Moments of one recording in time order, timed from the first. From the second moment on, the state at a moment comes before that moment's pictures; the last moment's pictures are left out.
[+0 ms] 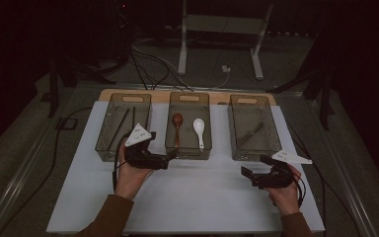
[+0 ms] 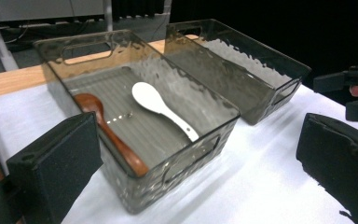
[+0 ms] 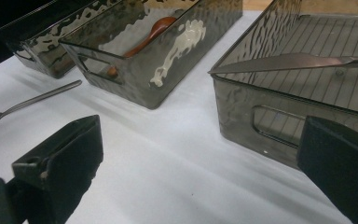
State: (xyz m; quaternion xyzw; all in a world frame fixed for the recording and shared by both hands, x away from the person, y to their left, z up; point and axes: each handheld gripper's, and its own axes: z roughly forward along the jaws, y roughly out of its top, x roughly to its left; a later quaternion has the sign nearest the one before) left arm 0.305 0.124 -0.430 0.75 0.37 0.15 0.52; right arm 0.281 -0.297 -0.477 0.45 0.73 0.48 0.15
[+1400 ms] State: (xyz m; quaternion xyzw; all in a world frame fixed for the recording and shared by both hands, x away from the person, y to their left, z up) left arm 0.261 0.176 -0.512 0.82 0.43 0.15 0.36; right arm 0.281 -0.296 -0.478 0.45 0.74 0.48 0.15
